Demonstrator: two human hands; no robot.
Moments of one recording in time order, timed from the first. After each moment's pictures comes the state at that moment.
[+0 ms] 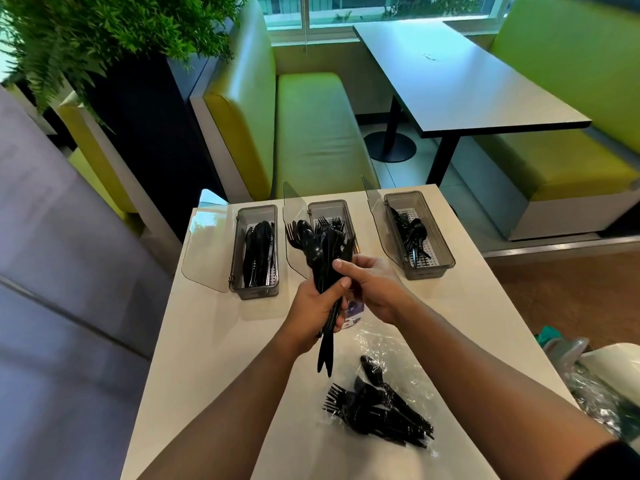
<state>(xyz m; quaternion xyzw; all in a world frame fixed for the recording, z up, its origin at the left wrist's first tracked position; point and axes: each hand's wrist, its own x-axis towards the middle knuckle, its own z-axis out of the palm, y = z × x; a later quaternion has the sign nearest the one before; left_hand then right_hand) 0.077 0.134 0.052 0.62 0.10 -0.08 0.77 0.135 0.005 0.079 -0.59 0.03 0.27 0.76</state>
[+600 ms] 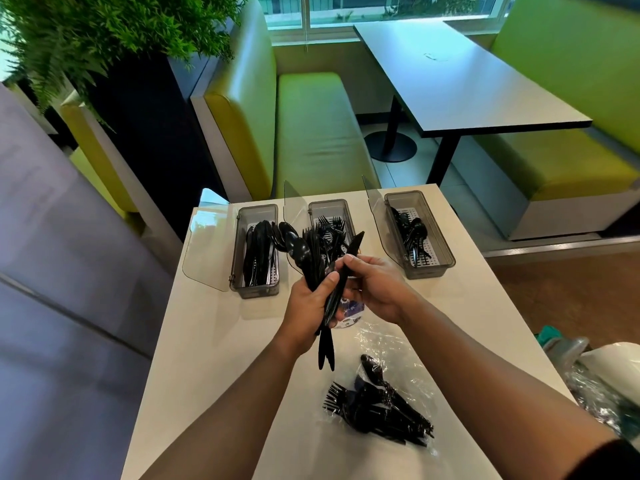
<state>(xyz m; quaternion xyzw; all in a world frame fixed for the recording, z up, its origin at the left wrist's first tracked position) 0.076 0.138 0.046 0.60 0.10 -0.02 0.79 0.141 0.000 0.072 -0.54 0.05 0.30 0.79</state>
